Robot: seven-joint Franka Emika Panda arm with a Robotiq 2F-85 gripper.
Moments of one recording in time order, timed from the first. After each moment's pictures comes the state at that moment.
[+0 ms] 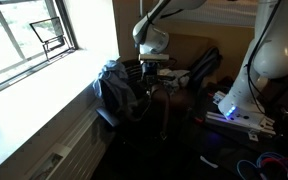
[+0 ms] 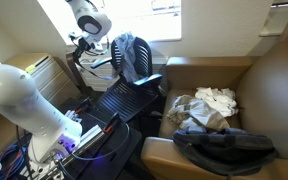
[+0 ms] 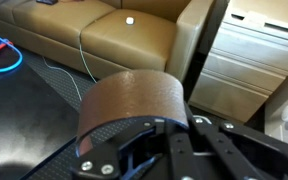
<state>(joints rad) 0.21 0.32 0.05 -2.25 0.94 1.78 0.45</state>
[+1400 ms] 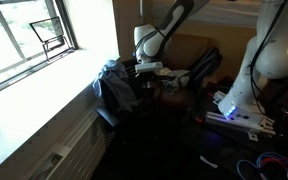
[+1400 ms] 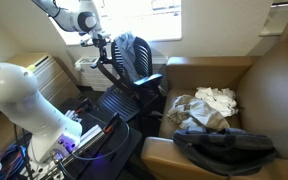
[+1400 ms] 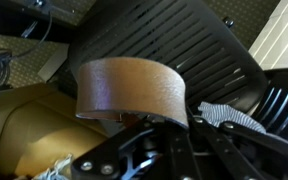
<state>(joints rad) 0.31 0.28 0.00 -2.31 0.13 2.48 0.99</state>
